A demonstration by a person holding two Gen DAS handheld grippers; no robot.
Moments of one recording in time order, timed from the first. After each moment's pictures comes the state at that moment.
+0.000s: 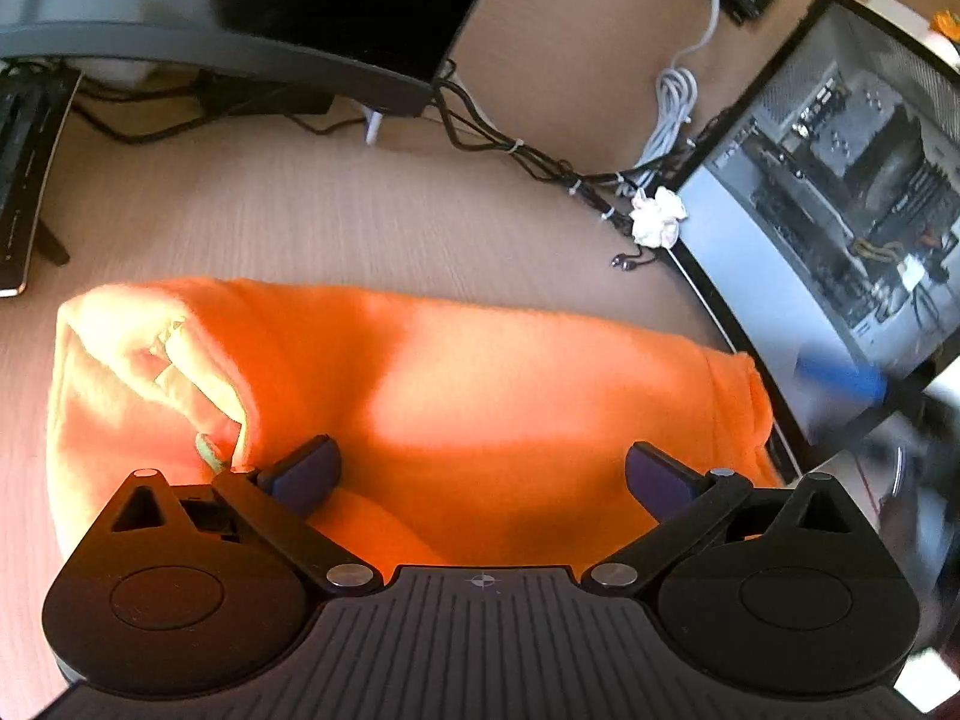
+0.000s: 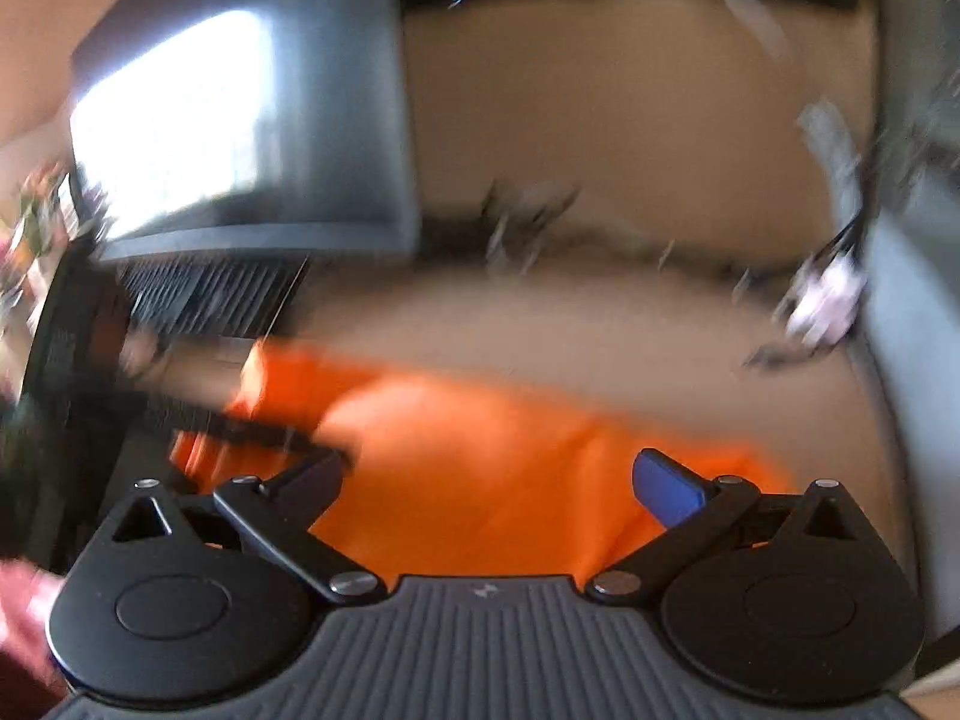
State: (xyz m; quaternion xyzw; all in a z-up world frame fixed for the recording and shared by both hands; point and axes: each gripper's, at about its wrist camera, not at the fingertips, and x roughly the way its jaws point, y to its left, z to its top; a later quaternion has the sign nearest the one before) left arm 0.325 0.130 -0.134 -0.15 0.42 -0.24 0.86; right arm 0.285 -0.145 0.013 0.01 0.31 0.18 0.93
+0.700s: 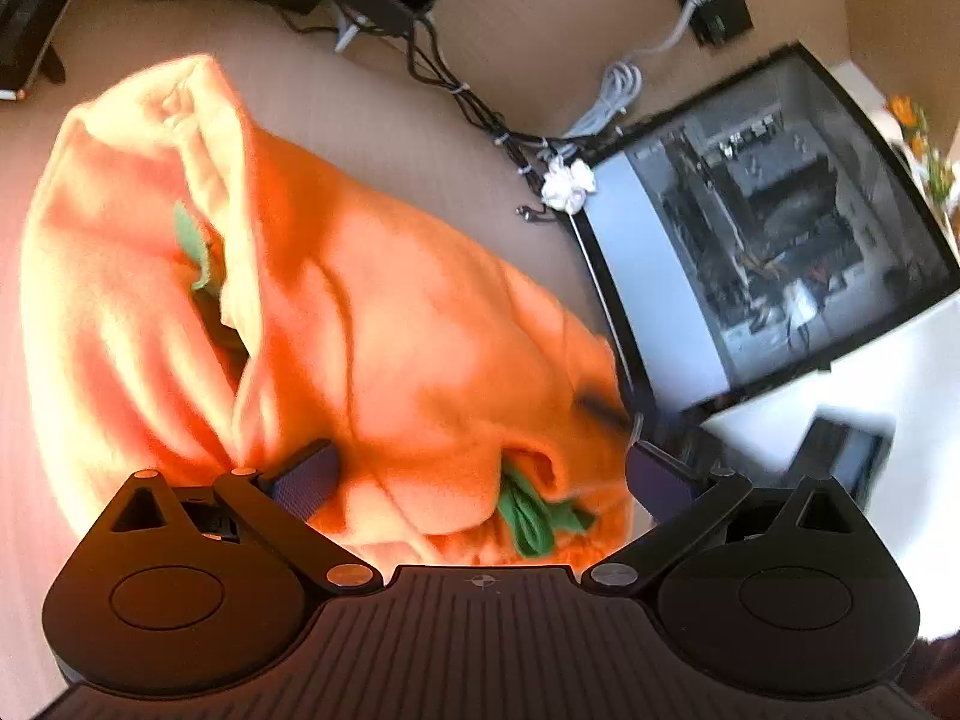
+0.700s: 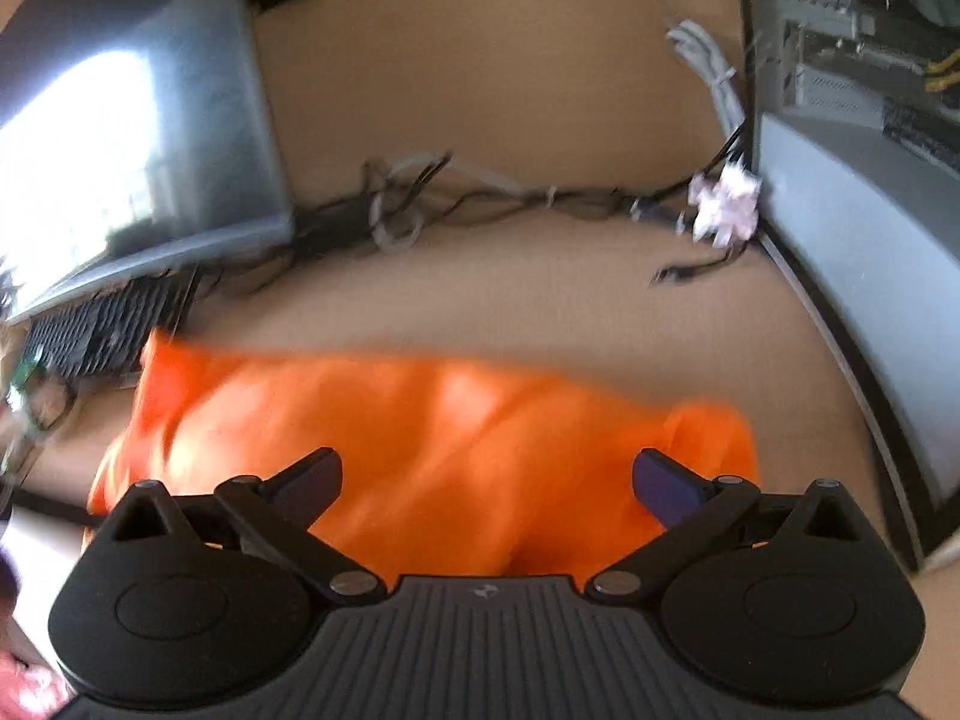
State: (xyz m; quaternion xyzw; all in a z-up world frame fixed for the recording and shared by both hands) left arm 0.301 0.169 -0.145 -0.30 0.47 -0.31 0.77; right arm 0.280 -0.155 -0.029 0.05 0.37 0.07 0.93
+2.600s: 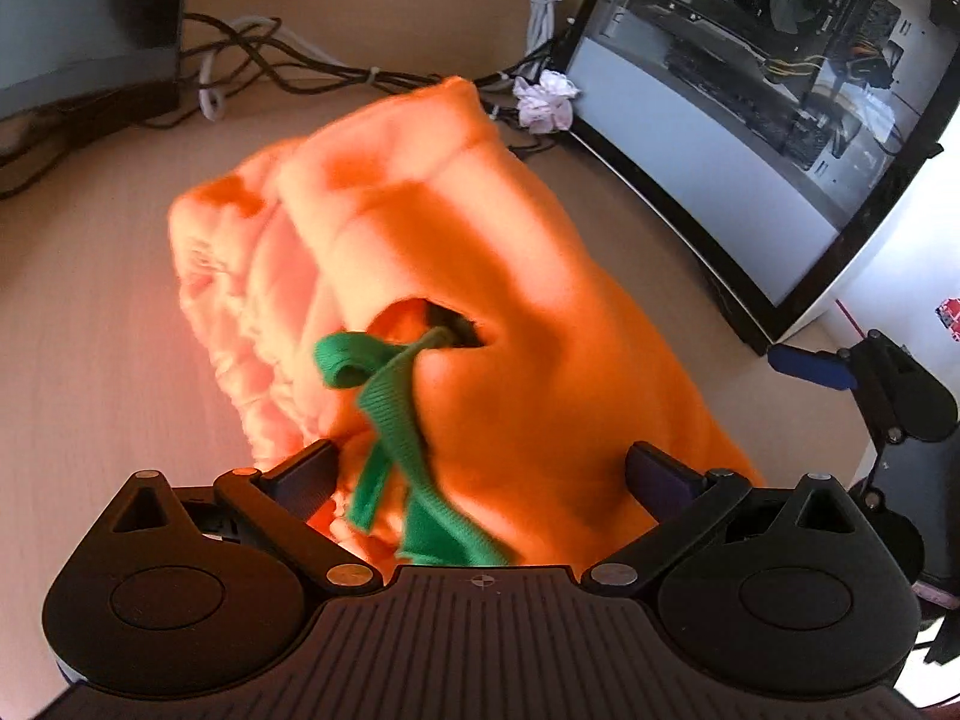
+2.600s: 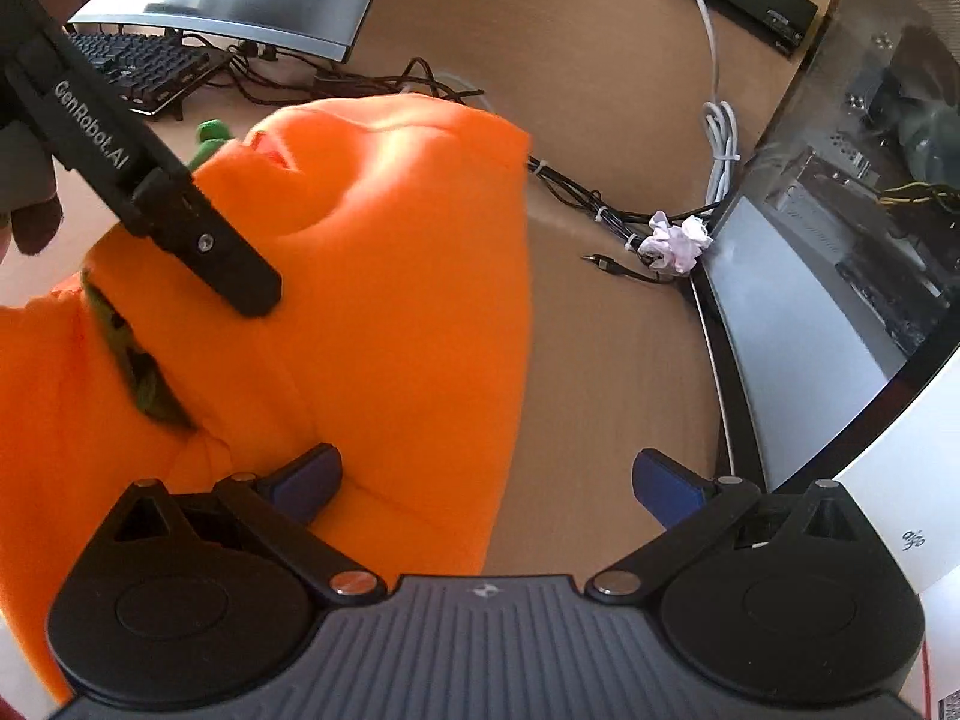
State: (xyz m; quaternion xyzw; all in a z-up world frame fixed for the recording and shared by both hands) left arm 0.292 0.068 -0.115 -0.02 0.43 -0.28 0.86; right arm 0.209 -0.151 -0.078 -0.21 0.33 0.06 0.92
